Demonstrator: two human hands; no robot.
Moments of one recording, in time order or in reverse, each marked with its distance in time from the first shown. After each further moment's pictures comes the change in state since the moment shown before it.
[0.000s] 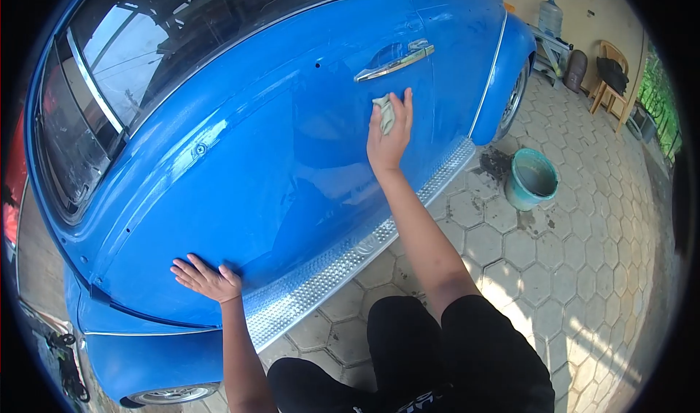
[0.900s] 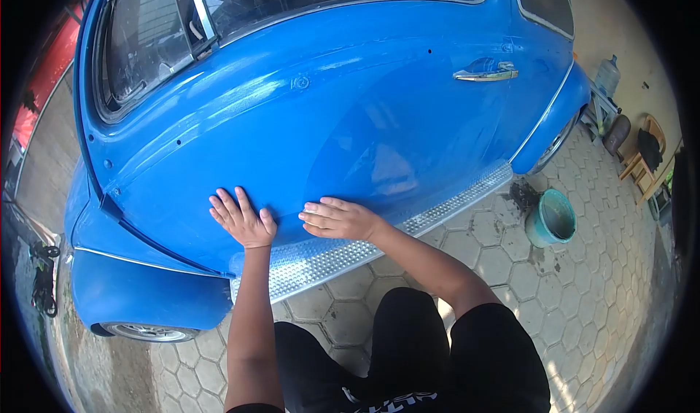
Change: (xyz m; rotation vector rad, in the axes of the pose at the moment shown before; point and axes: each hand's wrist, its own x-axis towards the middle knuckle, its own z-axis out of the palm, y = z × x) left_hand -0.004 -0.003 0.005 -0.015 -0.023 -0.006; right_hand -0.191 -0.124 -0.001 0.208 -0.666 -1.127
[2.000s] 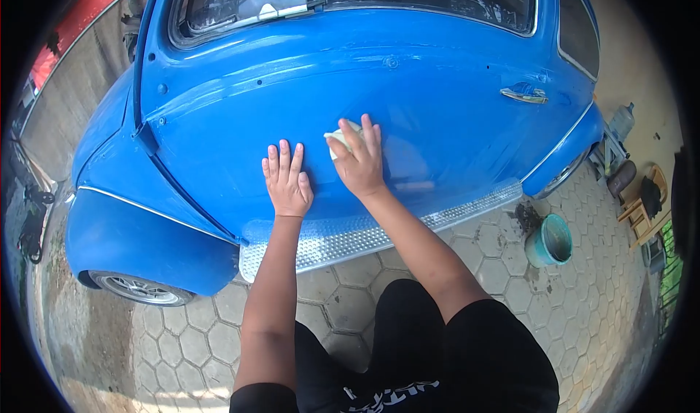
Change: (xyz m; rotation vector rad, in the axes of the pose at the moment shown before) left_hand -0.005 -0.008 -0.024 -0.189 -0.159 -0.087; right_hand 0.106 -0.006 0.033 -0.053 0.238 0.457
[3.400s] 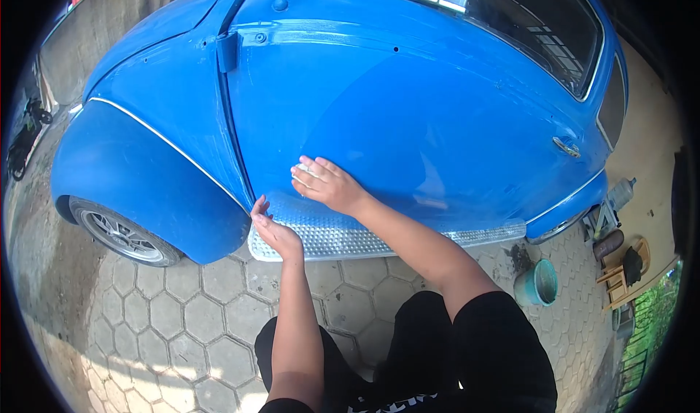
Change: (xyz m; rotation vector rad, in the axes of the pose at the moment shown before) left_hand -0.145 -0.064 -0.077 -0.550 0.479 -1.126; right_hand -0.050 -0.149 0.087 0.293 -0.386 -0.659
